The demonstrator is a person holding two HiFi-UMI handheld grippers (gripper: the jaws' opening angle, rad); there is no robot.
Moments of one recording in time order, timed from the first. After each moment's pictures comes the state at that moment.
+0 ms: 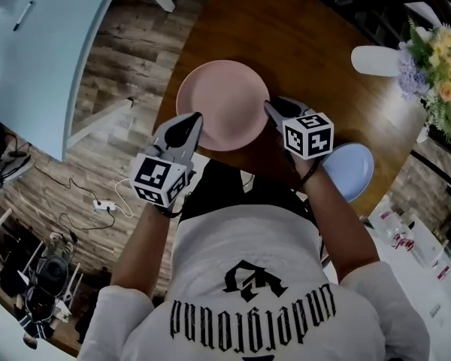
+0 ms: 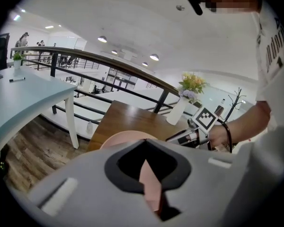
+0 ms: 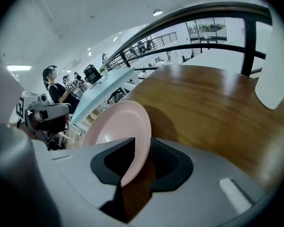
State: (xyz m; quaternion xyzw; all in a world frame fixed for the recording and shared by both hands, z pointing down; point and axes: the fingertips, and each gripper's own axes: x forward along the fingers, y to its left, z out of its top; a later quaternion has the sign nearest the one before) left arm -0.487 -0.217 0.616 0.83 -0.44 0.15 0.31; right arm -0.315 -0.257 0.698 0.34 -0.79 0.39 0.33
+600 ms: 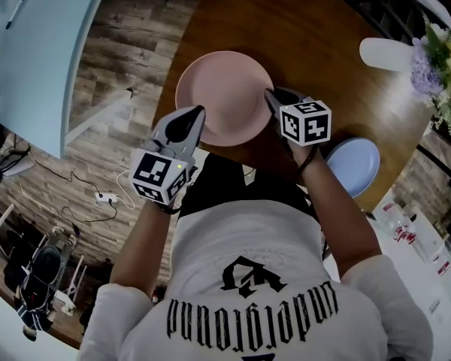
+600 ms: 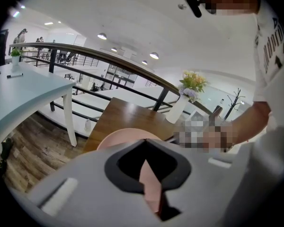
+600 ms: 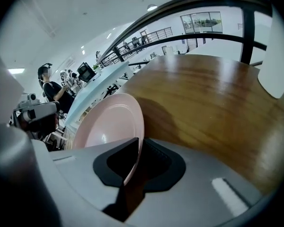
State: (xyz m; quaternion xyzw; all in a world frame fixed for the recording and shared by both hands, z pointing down) left arm -0.484 -0.221 0.629 0.83 -0.43 0.15 0.32; right arm -0.320 -0.262 0.735 0.35 -0.77 0.42 0.35
